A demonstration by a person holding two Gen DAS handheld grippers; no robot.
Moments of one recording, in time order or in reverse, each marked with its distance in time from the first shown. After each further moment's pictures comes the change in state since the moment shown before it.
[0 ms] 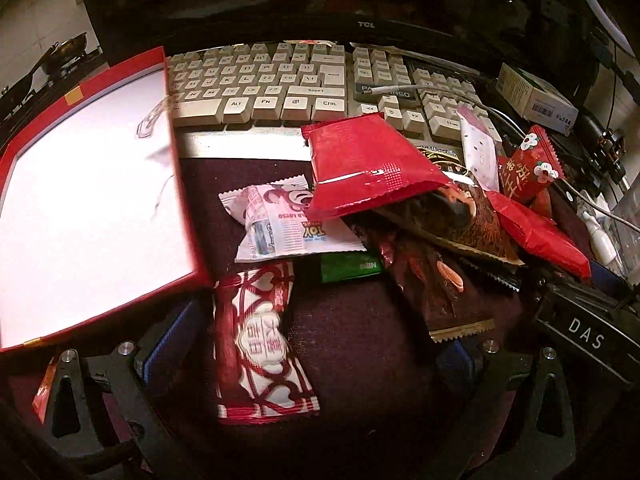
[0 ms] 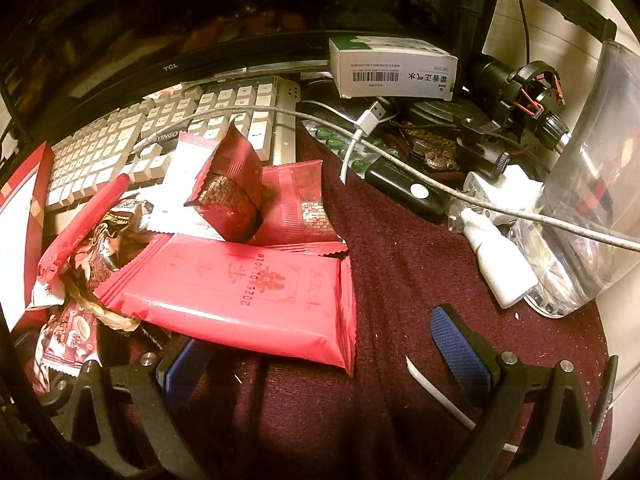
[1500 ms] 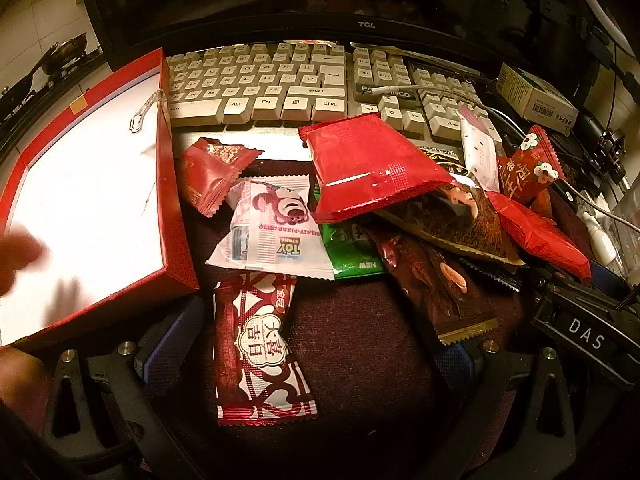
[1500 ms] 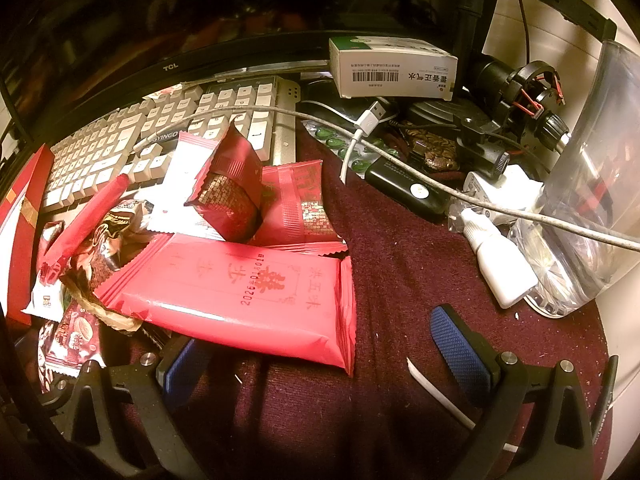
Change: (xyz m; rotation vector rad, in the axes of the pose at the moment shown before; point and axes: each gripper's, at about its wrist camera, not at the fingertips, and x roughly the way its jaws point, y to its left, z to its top) left arm 0.002 0.001 0.002 0.000 -0.001 -0.001; right arm 0.000 0.000 0.000 -0.001 0.000 0.000
